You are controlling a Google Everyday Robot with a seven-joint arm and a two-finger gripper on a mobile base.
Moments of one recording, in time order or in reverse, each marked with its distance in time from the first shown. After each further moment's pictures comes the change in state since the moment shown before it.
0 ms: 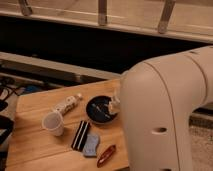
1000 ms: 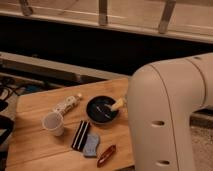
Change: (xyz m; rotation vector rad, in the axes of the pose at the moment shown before) arm -0.001 -0.069 -0.002 -0.030 -0.026 0.142
